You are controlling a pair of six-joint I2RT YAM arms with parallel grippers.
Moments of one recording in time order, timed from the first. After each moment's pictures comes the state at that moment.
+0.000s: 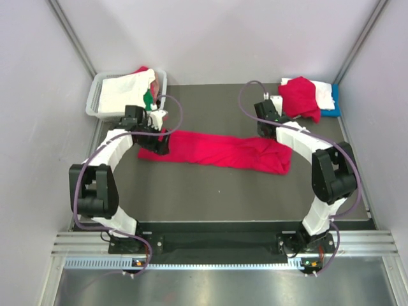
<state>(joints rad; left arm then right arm) -0.04 1.57 1.18 -0.61 0.41 0.34 0.38 1.76 1.24 -0.41 0.51 0.35</state>
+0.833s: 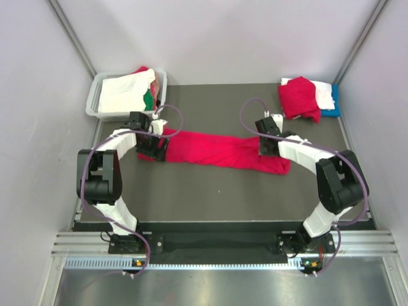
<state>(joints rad) -0.03 1.74 1.12 -0.56 0.30 0.37 0.42 1.64 1.02 -0.41 0.45 0.40</state>
